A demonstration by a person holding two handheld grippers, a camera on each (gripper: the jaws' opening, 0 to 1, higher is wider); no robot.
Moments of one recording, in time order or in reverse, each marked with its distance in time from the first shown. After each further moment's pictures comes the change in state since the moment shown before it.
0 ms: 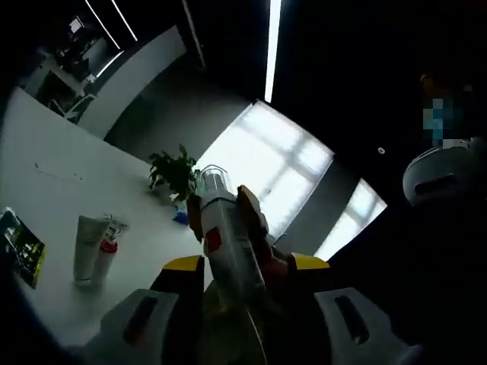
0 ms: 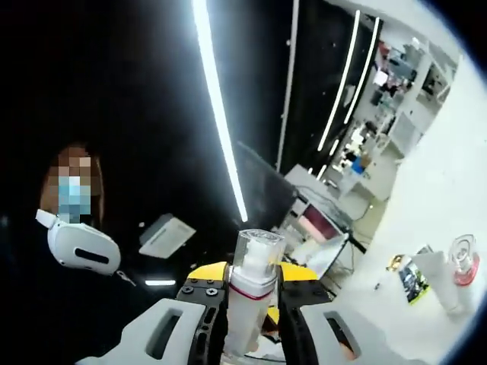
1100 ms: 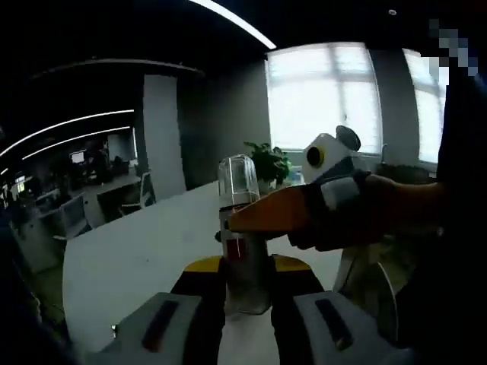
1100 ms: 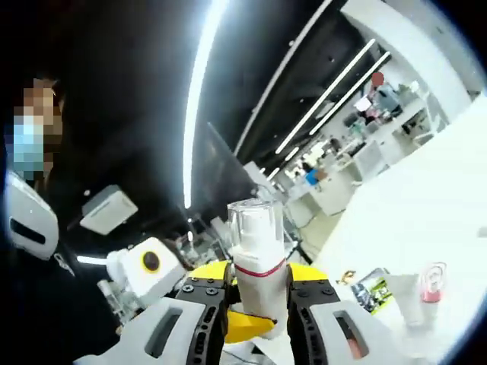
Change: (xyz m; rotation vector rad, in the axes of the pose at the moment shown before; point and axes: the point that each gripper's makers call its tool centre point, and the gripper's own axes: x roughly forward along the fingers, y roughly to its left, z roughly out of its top) left arm -0.010 0.046 0.045 0.777 0.198 0.649; right arm 0.030 -0.031 0.010 -0.092 -0.087 -0.441
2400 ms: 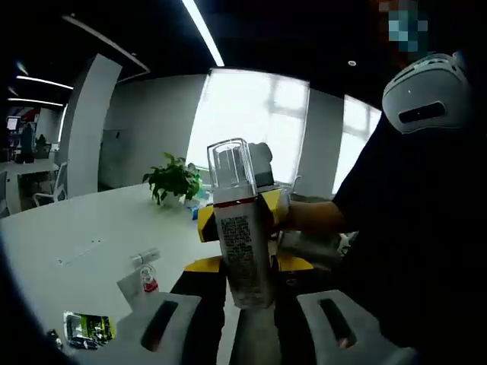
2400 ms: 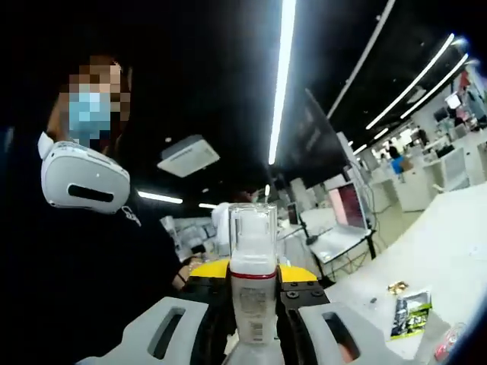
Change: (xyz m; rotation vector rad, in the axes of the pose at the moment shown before) left arm -0.045 -0.052 0.020 -0.267 -0.153 -0.575; right arm -0.023 0.081 -0.029 -0.322 0.331 0.565
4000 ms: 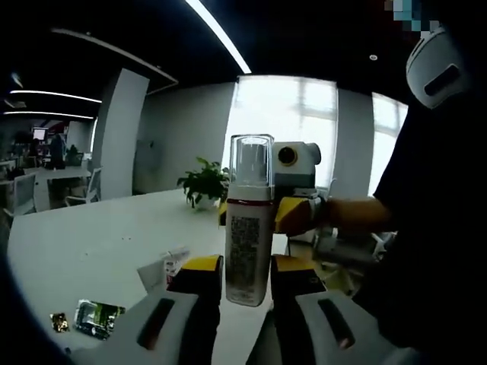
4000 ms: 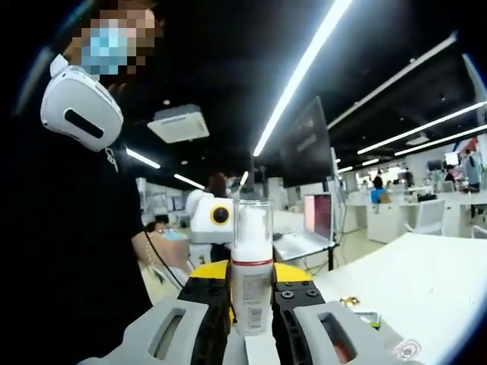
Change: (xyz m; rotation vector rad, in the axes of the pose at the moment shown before) left arm 0.009 0.015 -0.034 0.024 -0.010 0.171; right arm -0.028 -0.018 -0.034 -0.279 0.066 -0.150
